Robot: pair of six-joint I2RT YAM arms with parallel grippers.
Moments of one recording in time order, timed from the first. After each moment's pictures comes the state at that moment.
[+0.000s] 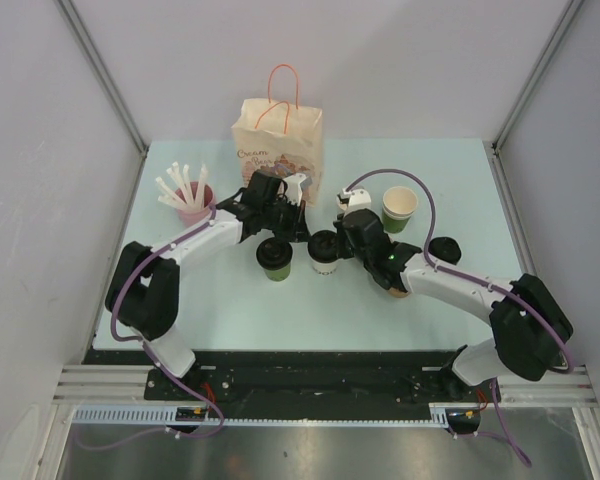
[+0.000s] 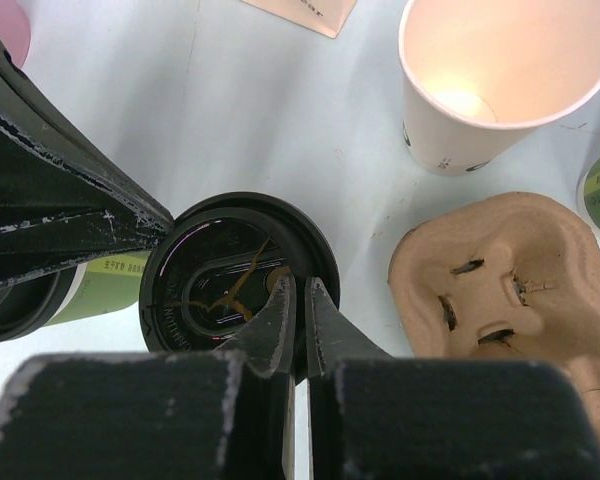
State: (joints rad) left arm -0.53 1.69 1.21 -0.32 0.44 -0.19; right arm 0.78 1.46 0.91 -0.01 0.31 0.37
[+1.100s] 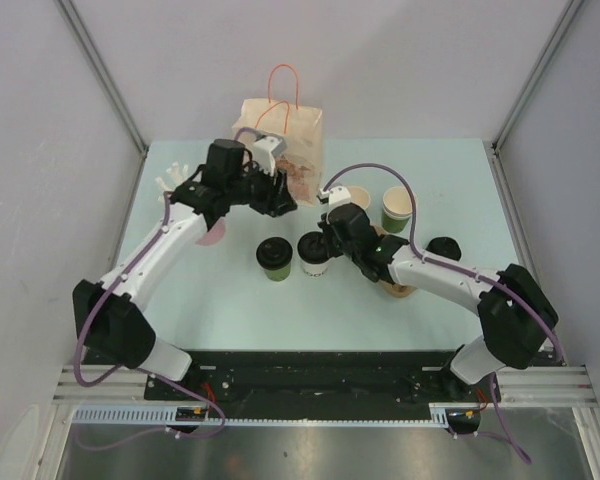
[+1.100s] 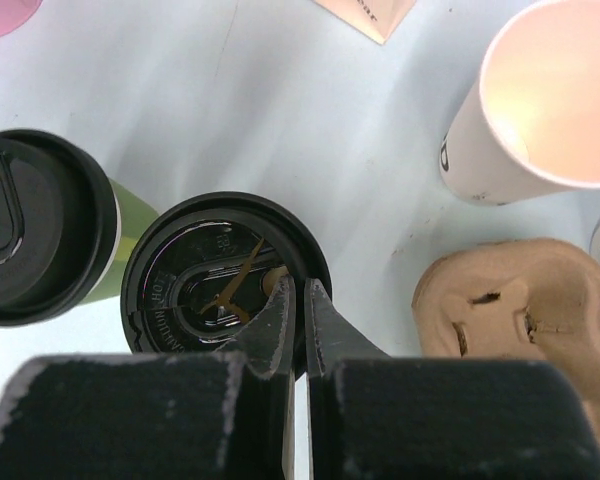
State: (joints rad) left arm -0.45 1.50 1.38 -0.49 0.44 -0.05; right arm 0.81 1.52 1.02 -0.08 0.28 0.24
